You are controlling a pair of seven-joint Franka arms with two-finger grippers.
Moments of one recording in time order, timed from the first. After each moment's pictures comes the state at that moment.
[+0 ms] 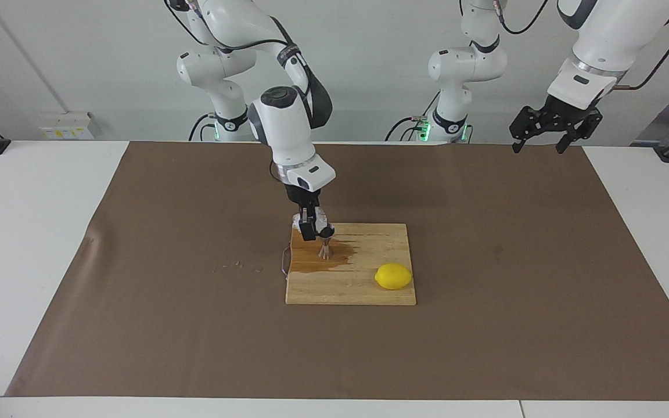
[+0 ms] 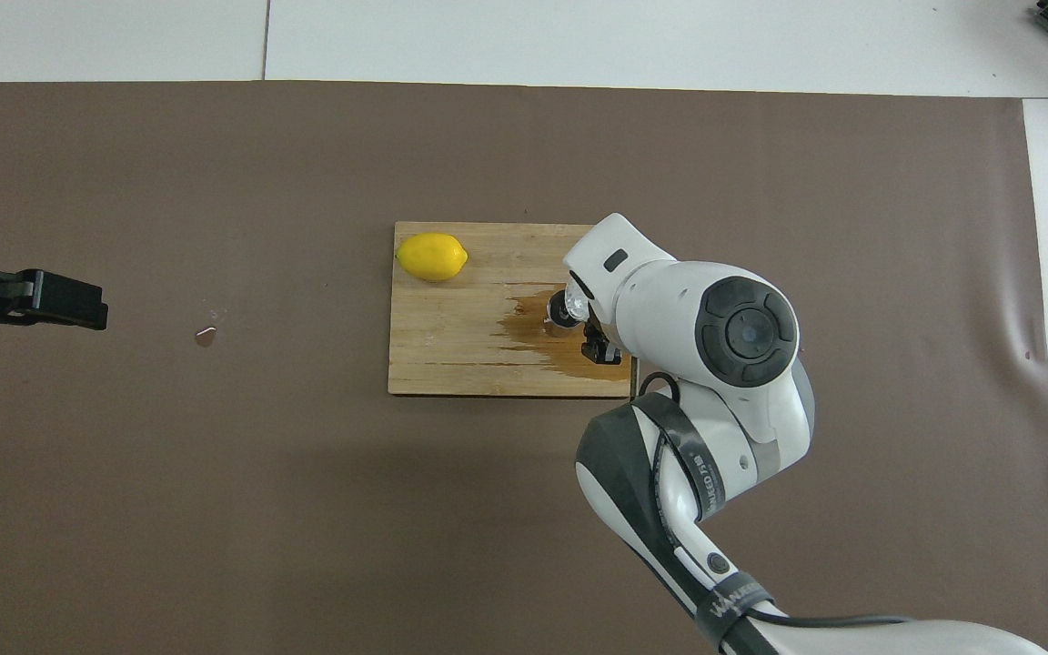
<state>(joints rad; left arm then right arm) 0.03 -0.07 -0.13 -1.60 -0.02 1.53 -0.03 0.52 0.19 -0.05 -1.94 0.08 2.47 -1.08</state>
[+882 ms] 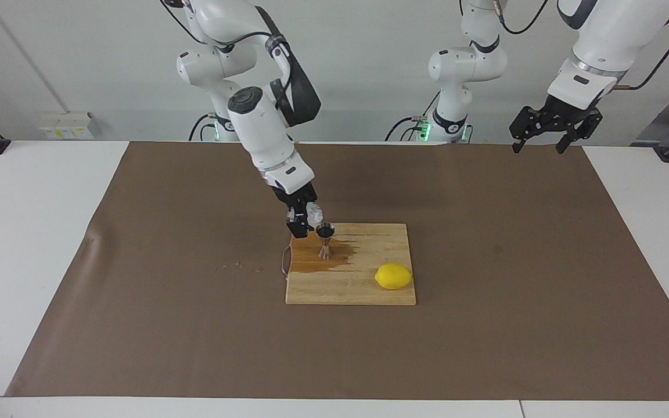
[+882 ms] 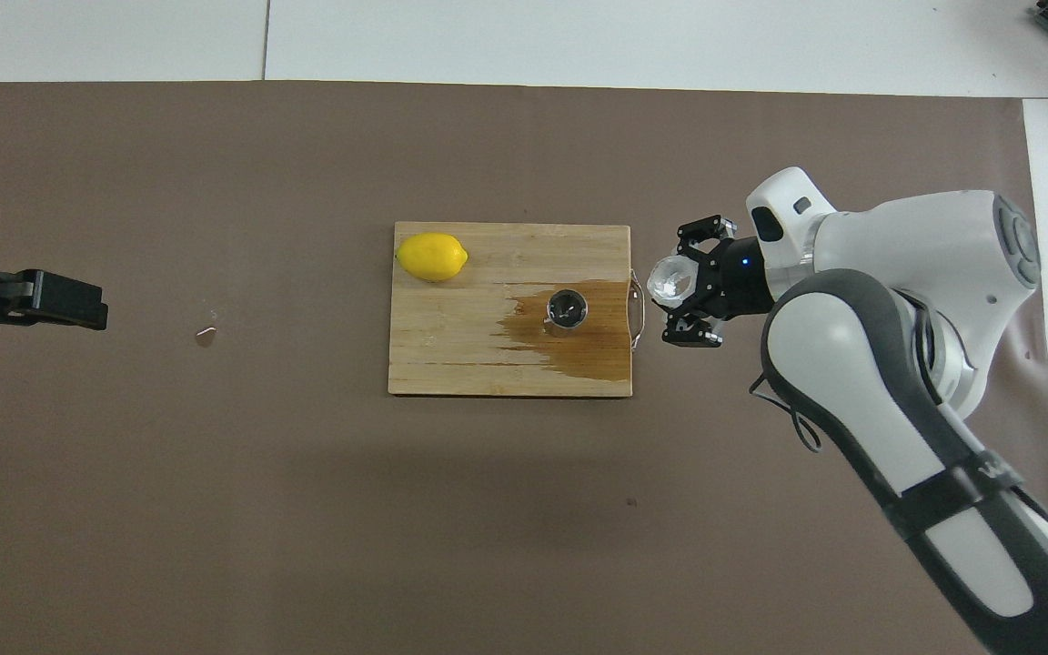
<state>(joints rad) 0.03 -0.07 -0.13 -1.60 -0.02 1.53 -0.03 0.25 0.15 -0.06 -1.95 0.72 2.19 -1.57</state>
